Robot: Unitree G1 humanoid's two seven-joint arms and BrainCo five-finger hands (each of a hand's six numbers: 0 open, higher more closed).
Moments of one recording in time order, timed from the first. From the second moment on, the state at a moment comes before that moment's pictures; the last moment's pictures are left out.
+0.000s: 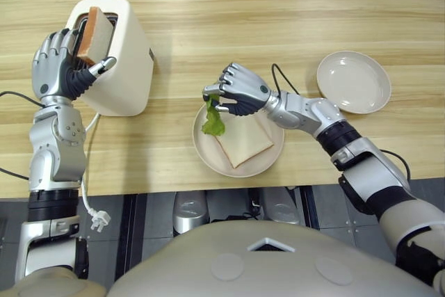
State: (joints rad) left arm 0.02 0.65 0.16 0.00 0.69 0.11 0.10; right arm -0.63 -0.32 0.61 0.67 -0.94 -0.95 -0.53
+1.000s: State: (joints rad) left arm 0.01 0.64 0.15 0.00 0.65 0.10 0.08; right arm -0.47 -0.54 0.54 0.66 -0.89 -0.90 -0.43
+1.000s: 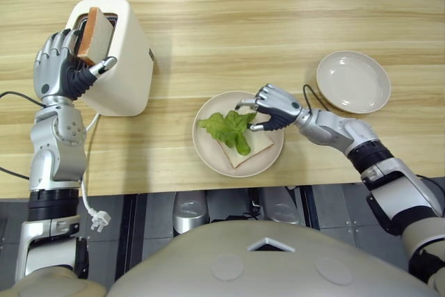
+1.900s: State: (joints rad) left arm -0.02 0.64 0.17 -0.06 0.63 0.10 0.14; right arm -0.49 -0.56 0.40 0.64 -0.83 -0.87 -0.53
